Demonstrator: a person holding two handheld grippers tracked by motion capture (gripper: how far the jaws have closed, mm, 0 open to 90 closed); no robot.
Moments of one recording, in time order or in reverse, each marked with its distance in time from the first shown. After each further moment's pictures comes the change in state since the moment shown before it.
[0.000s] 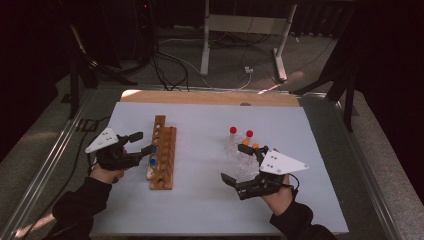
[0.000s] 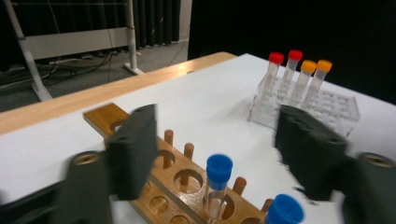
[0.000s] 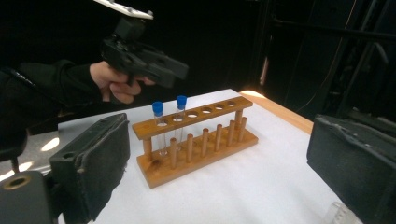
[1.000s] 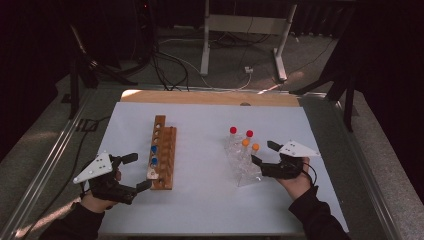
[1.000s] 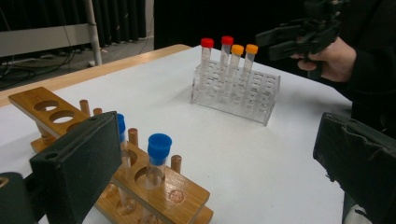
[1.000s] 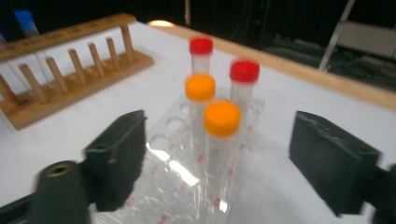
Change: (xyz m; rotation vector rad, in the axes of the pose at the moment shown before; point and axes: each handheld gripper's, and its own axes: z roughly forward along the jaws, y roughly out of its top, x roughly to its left) left arm -0.053 -0.023 -0.032 0.027 -0.137 0.020; right arm -0.086 -0.076 -0.019 0.216 -0.305 0.137
